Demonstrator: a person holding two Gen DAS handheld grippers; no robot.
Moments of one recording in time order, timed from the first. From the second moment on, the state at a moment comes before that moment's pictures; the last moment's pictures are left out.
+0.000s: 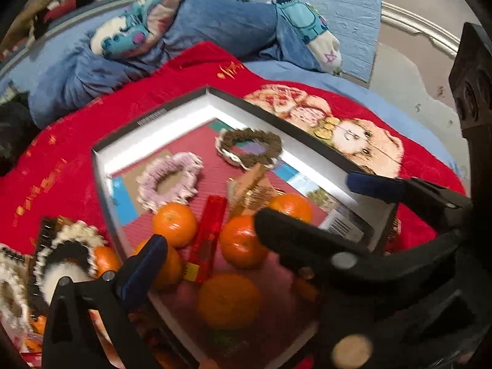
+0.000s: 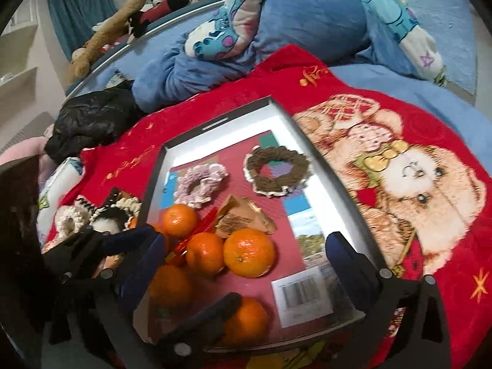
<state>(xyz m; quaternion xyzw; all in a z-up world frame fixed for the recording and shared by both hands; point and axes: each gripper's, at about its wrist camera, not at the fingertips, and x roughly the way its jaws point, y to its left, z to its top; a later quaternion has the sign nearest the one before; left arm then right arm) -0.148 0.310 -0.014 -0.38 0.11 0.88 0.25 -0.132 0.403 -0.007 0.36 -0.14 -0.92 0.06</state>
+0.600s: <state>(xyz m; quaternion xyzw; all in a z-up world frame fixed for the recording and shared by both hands) -0.101 0.238 0.025 -0.31 0.06 0.93 0.18 -0.079 0.396 0.029 0.30 -0.14 -0.94 0.04</state>
